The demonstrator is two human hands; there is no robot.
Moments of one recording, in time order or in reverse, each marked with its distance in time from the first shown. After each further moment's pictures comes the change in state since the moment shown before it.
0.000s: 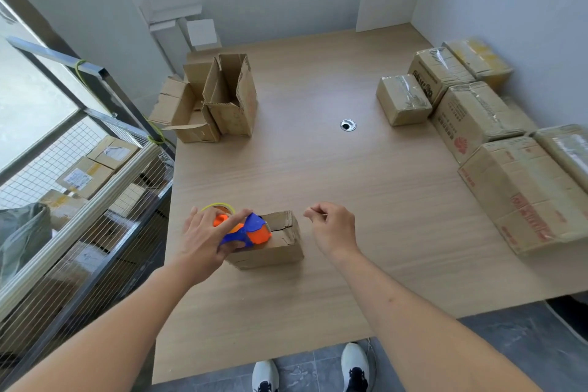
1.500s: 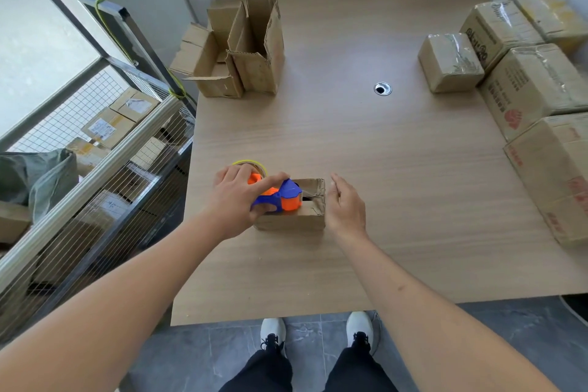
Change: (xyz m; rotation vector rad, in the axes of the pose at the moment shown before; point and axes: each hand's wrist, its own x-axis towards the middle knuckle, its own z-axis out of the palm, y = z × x) left_hand 0.005 0.019 0.000 0.139 -0.035 0.044; right_hand -0.016 0.030 0.043 -0.029 -0.059 0.083
